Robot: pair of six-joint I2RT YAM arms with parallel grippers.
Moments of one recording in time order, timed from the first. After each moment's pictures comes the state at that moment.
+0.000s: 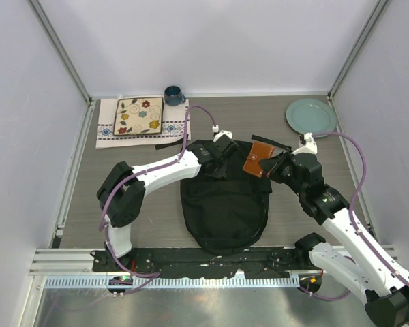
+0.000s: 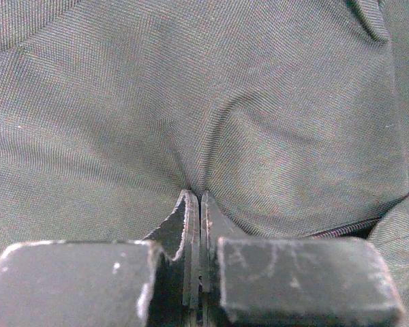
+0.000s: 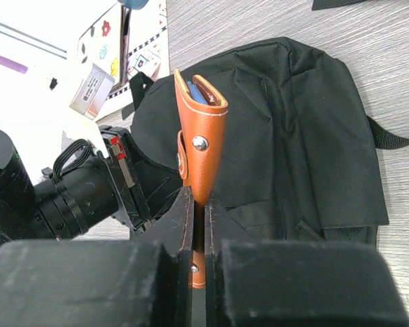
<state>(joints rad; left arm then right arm) -0.90 1.88 1.46 -0.59 -0.30 -0.55 0.45 0.75 0.69 -0.32 0.11 0.81</state>
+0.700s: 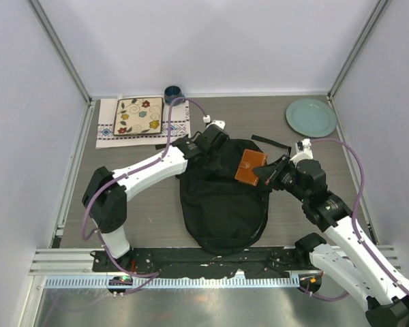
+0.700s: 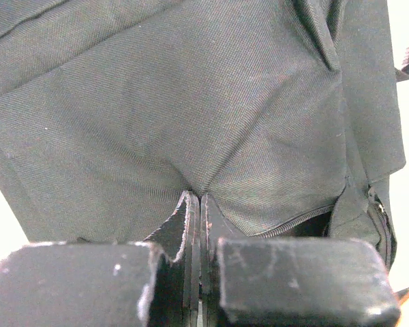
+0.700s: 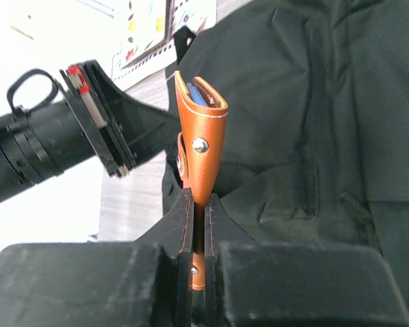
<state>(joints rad) -0.86 1.77 1.46 -0.60 -0.24 -0.53 0.45 0.67 0.64 -0.32 -0.05 0.87</state>
